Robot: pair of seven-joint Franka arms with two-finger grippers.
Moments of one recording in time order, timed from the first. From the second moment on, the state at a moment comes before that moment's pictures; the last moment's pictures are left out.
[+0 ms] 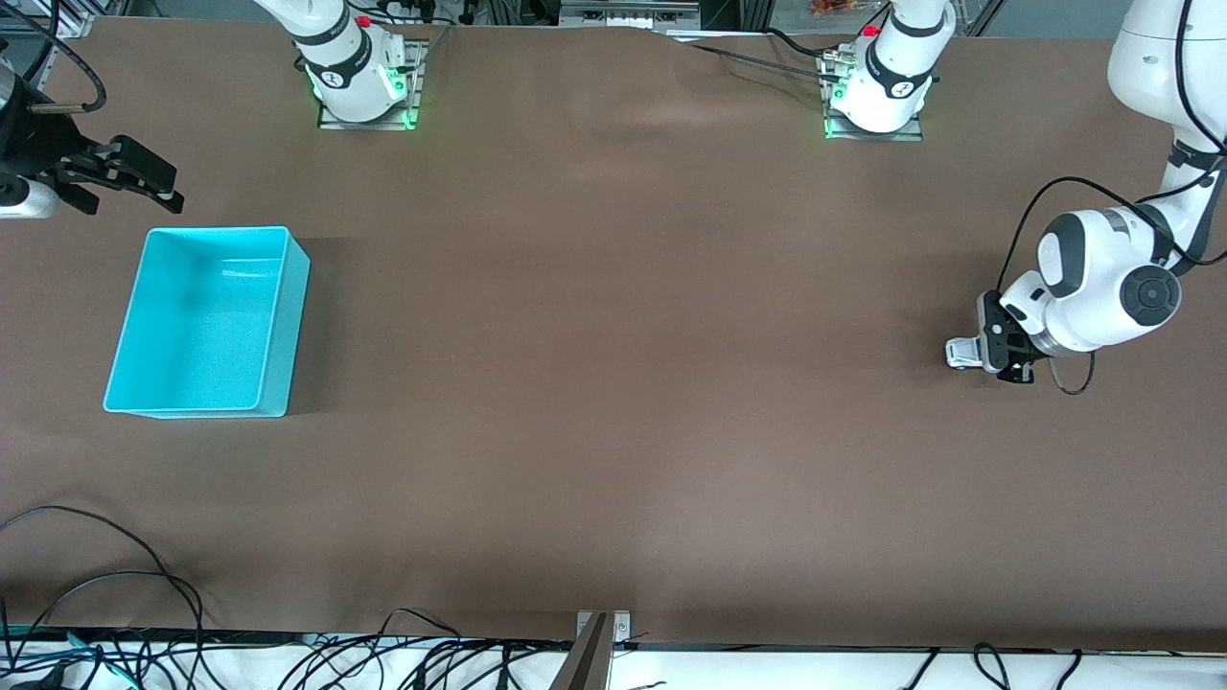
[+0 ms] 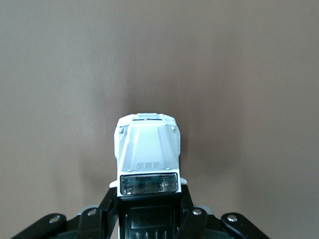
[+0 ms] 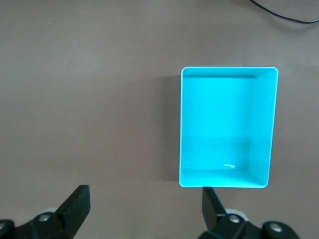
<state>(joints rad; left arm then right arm) 0.32 0.46 -0.08 -2.08 0.16 2.43 1.69 0.09 -0.06 -0.06 -1.63 0.01 1.57 0.02</state>
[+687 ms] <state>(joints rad) 0.43 0.50 -0.07 -2.01 0.16 2.43 1.84 0.09 -0.06 -0.06 -1.63 0.01 1.57 0.02</state>
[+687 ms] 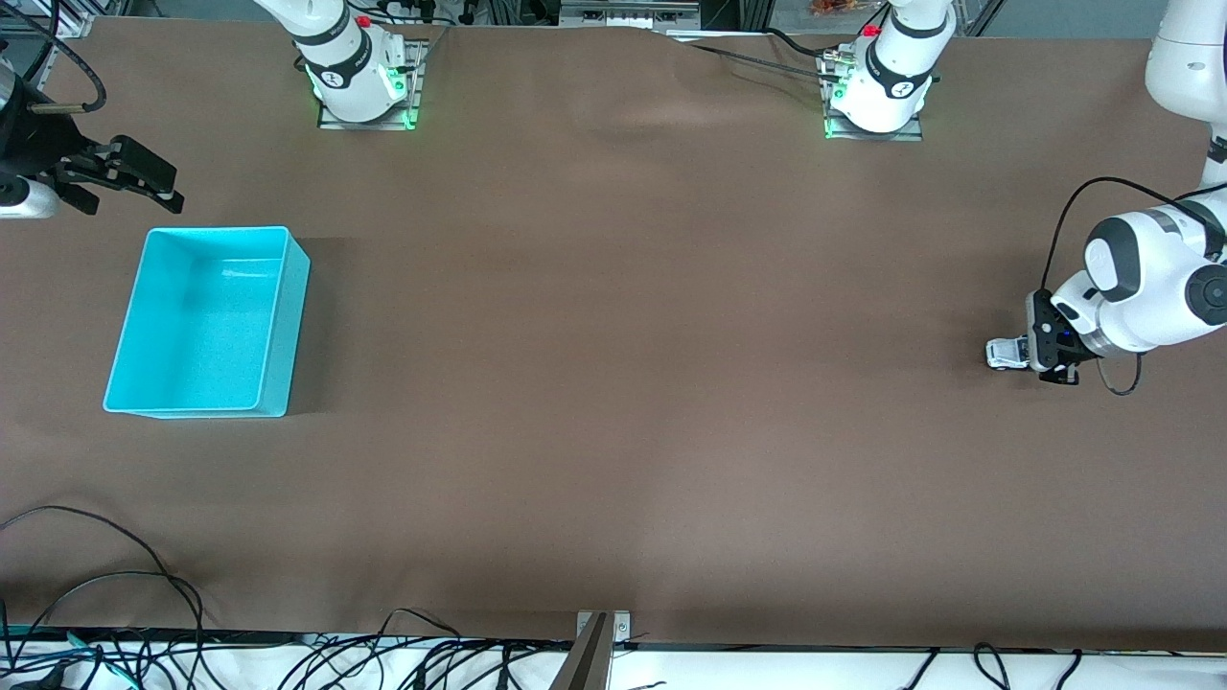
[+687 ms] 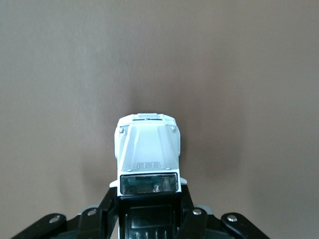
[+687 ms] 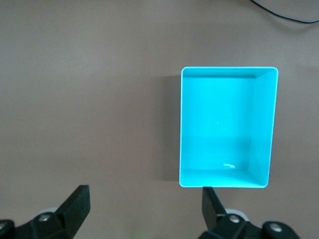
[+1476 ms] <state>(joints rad) 0.49 0.53 -0.07 -1.97 0.18 2.43 1.89 0.09 -0.06 -0.06 -1.63 0.01 1.57 0.02</state>
